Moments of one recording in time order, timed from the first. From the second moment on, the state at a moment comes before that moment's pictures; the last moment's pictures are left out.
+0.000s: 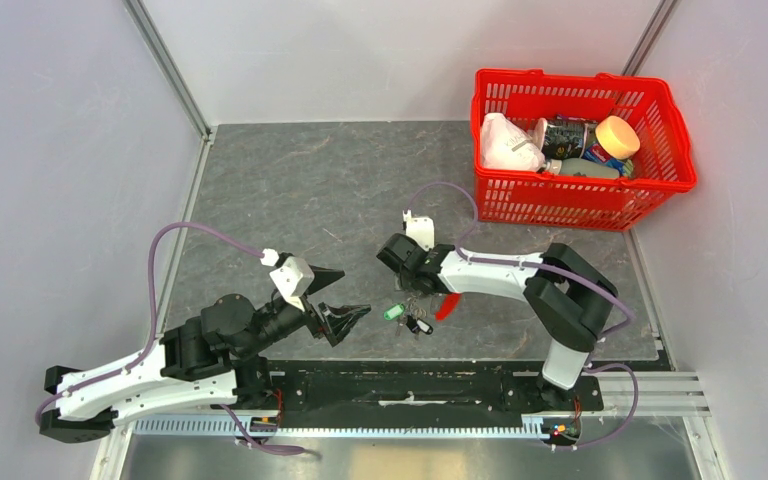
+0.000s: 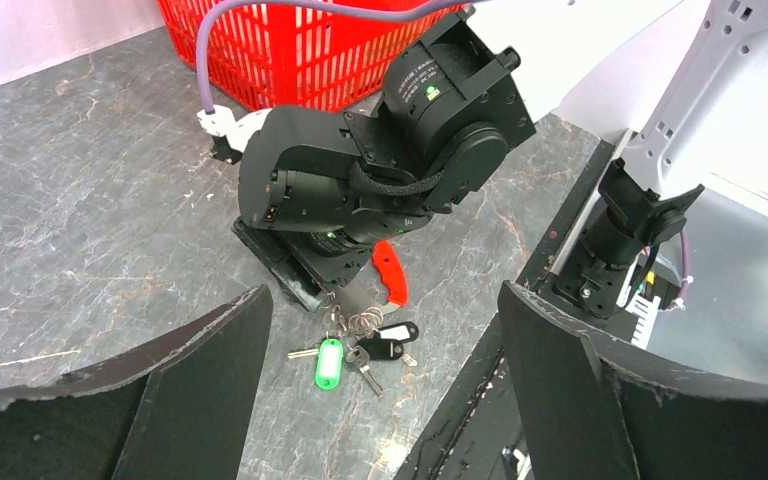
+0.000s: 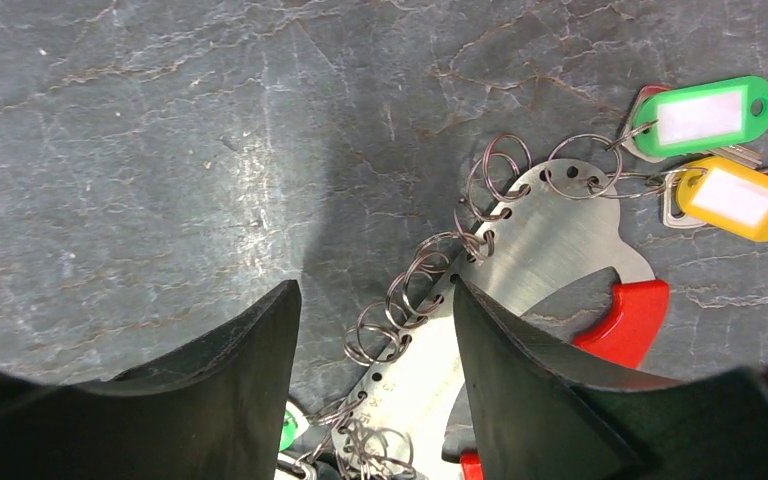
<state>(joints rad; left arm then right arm) -1.28 0.42 0.65 -0.26 -0.31 -0.16 0.96 1.76 1.07 -0.43 0.50 0.79</state>
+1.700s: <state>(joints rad) -1.28 0.44 0.67 -0.28 -0.31 -0.16 0.94 1.14 1.01 -0.40 0.43 0.61</state>
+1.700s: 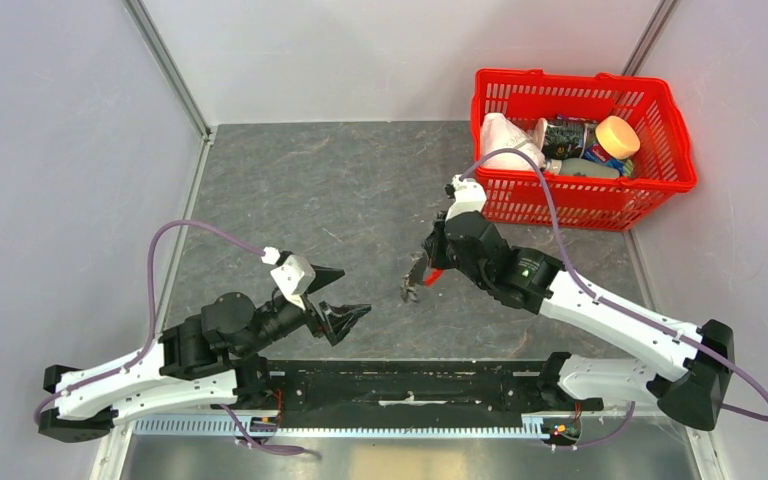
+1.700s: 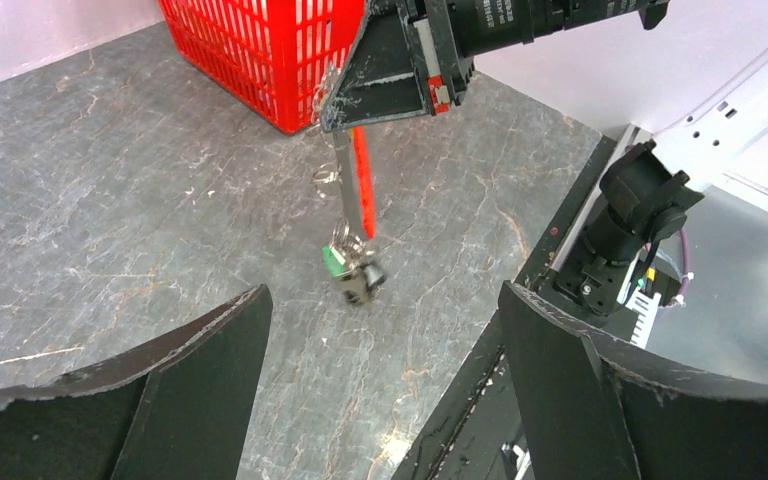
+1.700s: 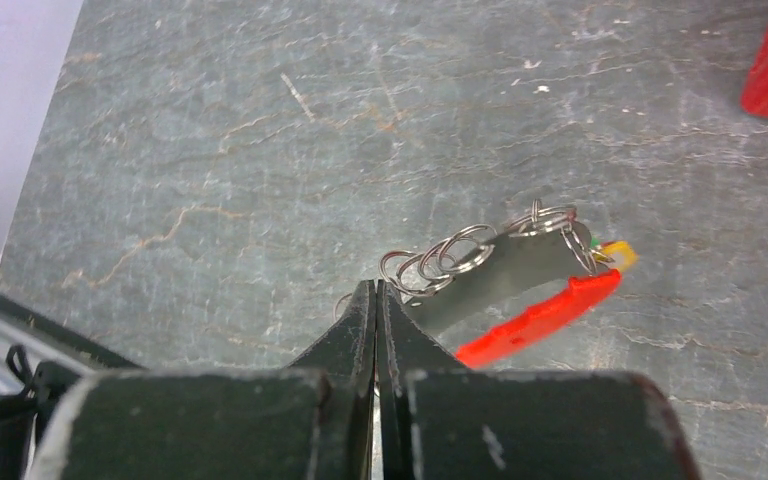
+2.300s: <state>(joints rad) -1.28 0.41 0.69 -0.30 -0.31 -0.16 0.94 1.37 1.04 -0.31 0.26 0.63</state>
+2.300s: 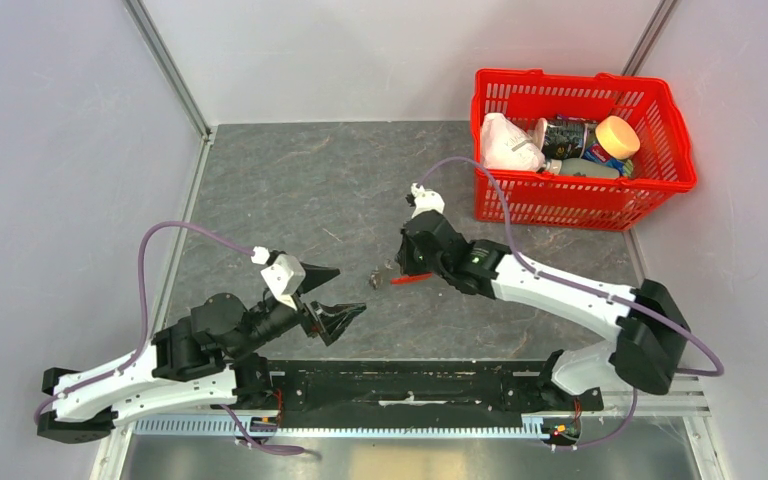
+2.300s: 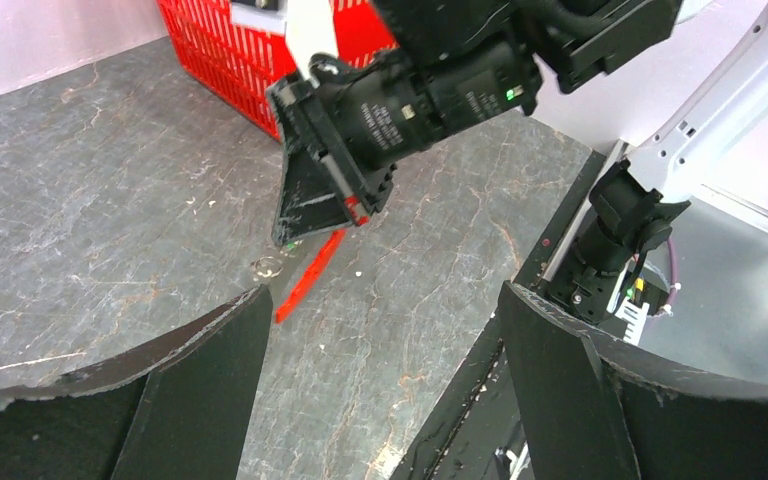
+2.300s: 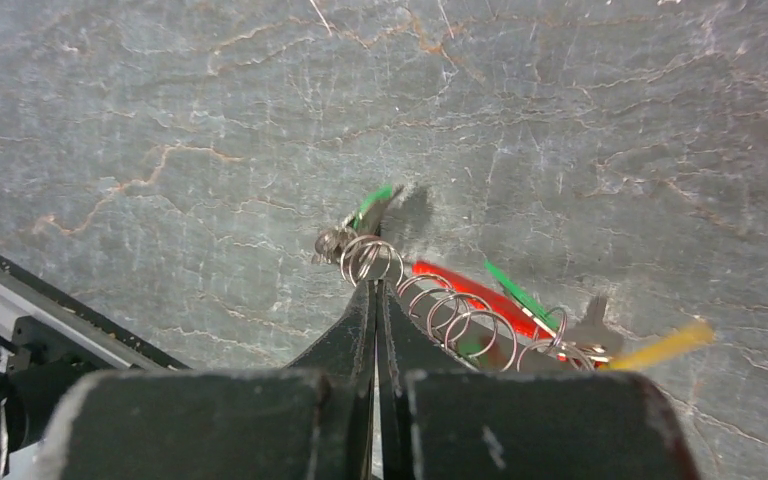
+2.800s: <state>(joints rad) -1.28 0.37 0.69 -0.32 -0.32 -0.19 0.89 1.70 1.13 -0.25 0.25 0.73</state>
